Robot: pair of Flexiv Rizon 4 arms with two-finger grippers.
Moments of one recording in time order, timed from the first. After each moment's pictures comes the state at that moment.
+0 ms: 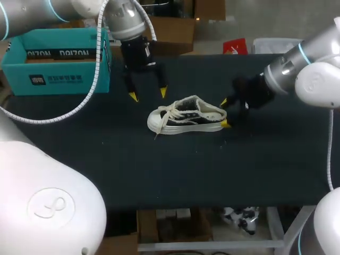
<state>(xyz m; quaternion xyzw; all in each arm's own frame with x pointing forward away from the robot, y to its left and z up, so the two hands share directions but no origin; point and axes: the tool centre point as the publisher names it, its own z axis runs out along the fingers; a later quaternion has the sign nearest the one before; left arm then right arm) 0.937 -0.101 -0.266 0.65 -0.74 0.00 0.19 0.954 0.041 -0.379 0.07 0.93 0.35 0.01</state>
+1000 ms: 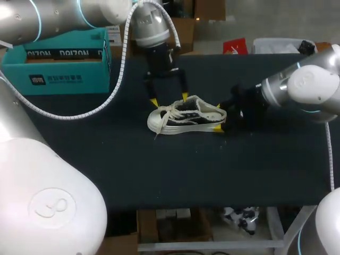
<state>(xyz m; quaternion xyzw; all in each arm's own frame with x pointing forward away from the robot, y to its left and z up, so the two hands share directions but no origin) 0.939 -0.162 -0.290 0.67 -0.72 -0.03 0.20 0.975 0.063 -0.423 0.05 0.90 0.44 0.00</state>
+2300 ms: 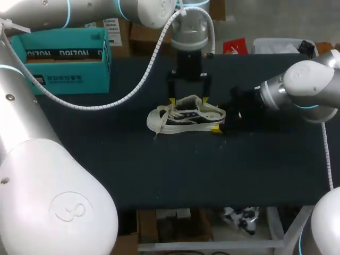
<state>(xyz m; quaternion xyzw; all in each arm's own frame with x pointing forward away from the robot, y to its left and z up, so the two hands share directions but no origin) 0.933 -0.216 -0.285 0.71 -0.70 -0.04 0.04 0.976 0.069 -0.429 0.06 0.89 0.45 0.00</state>
